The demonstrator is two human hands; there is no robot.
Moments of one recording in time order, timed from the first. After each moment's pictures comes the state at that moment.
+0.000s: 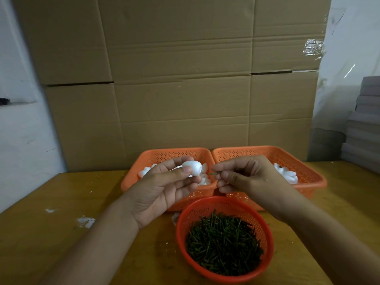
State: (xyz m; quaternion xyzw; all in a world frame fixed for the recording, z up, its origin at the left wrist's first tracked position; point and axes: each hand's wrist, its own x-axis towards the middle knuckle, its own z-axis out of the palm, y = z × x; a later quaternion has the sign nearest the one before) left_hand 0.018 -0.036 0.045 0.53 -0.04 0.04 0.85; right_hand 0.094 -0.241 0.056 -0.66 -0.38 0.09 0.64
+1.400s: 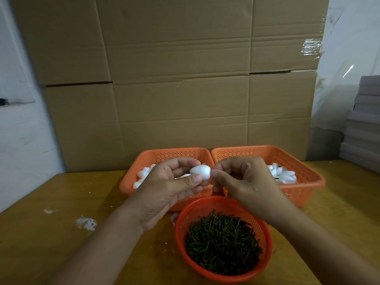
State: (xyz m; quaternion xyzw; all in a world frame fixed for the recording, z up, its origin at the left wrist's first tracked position) left_hand 0.013 -0.050 0.045 0.62 -0.07 0.10 0.77; right_hand 0.090 -0.233 0.048 -0.72 -0.40 -0.06 0.56
